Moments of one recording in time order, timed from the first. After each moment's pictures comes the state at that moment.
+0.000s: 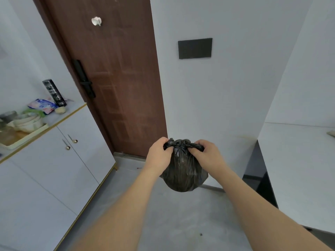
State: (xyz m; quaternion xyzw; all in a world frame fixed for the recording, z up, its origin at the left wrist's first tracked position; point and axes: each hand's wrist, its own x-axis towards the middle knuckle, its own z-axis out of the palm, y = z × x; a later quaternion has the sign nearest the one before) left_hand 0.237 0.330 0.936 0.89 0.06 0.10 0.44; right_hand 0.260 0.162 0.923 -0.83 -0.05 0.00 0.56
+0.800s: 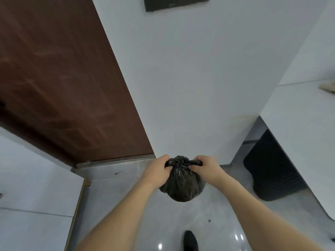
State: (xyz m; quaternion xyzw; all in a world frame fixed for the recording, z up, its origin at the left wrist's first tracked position) left_hand 0.512 0.419 0.779 0.92 -0.09 -0.20 0.31; right_hand 0.476 0.227 0.774 -0.85 0.13 0.16 0.49
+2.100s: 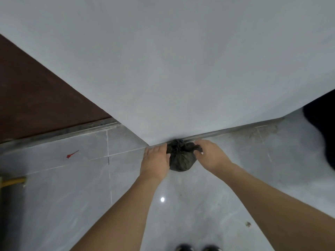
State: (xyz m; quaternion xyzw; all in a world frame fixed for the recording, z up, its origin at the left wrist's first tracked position) left_hand 0.741 0.425 0.133 0.95 -0.15 -0.25 0.09; right_hand 0.699 0.235 0.157 -0.89 0.15 0.23 0.35
